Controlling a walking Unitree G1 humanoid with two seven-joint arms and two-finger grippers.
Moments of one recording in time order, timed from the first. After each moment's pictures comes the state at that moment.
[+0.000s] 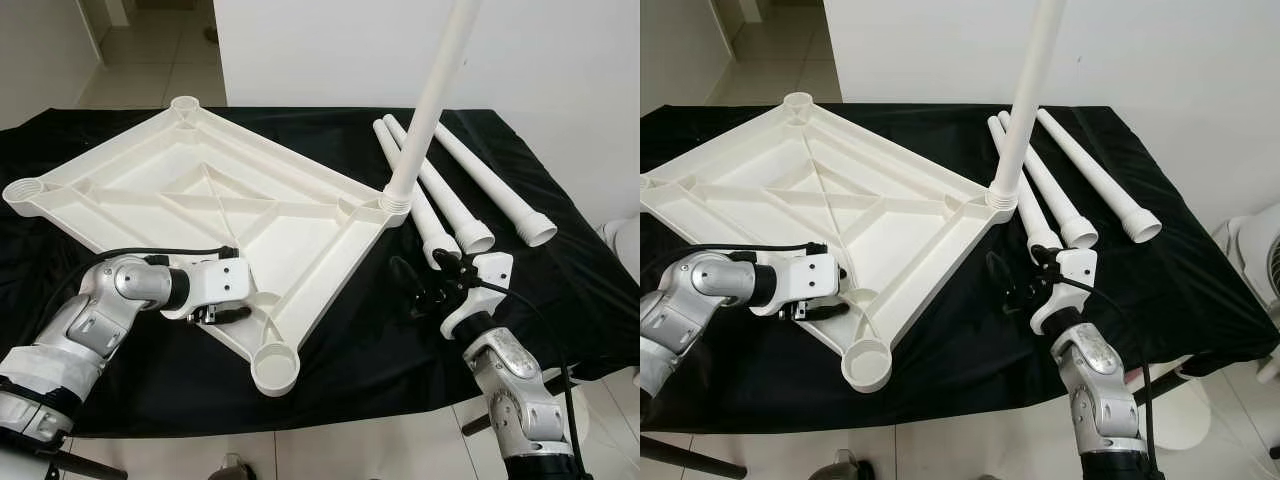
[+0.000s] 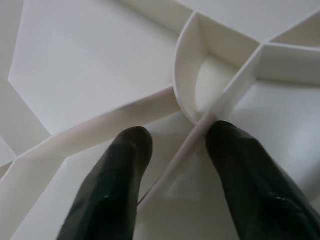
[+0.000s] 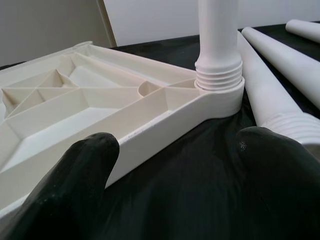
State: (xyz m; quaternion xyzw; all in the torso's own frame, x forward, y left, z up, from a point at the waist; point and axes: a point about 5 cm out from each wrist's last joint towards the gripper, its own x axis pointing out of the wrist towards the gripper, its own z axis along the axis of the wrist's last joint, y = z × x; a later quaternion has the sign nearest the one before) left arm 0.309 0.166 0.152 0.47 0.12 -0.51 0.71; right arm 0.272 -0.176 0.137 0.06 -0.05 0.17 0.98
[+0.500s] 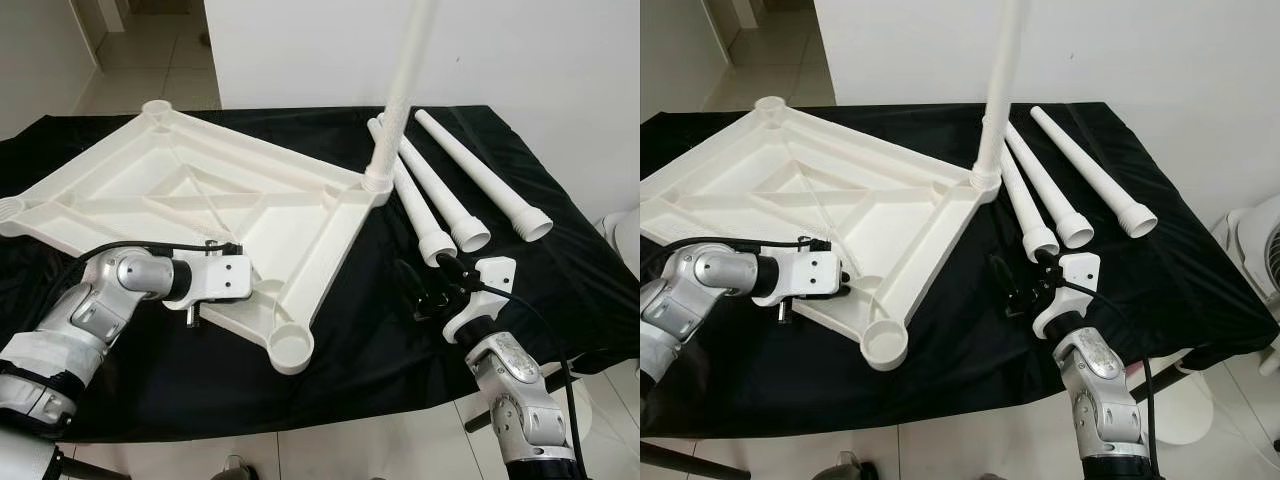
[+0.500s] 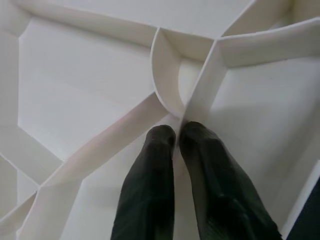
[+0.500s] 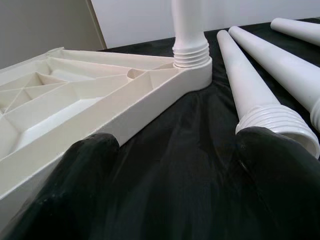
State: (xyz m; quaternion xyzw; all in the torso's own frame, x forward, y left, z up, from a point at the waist) left arm 0.320 0.167 0.159 0.49 0.10 -0.51 0.70; right arm 0.271 -0.178 0.137 0.06 -0.05 0.17 0.98
